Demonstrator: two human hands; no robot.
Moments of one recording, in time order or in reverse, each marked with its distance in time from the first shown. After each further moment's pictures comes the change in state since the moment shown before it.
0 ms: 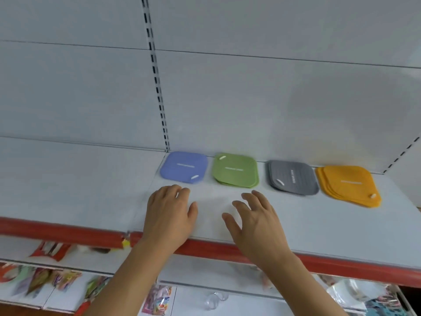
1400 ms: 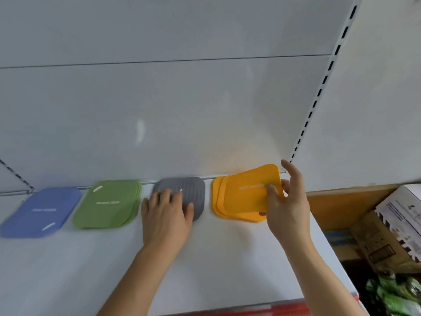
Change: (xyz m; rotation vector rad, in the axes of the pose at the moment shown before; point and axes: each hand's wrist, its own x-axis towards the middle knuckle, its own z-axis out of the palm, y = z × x) left_hand 0.113 0.263 0.090 -0.002 -0.034 0.045; right_hand 0.026 0.297 -0.092 0.813 0.368 0.718
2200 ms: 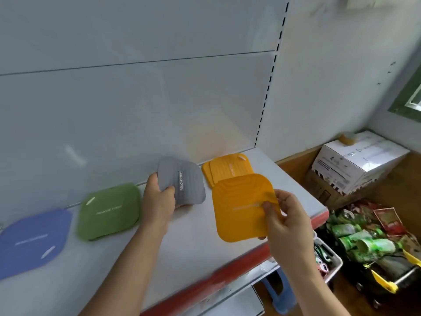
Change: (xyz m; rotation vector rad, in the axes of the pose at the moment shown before) left_hand 0.011 -0.040 -0.042 -1.229 -0.249 -0.297; right_hand -0.174 -0.033 0.013 0.065 0.288 0.074
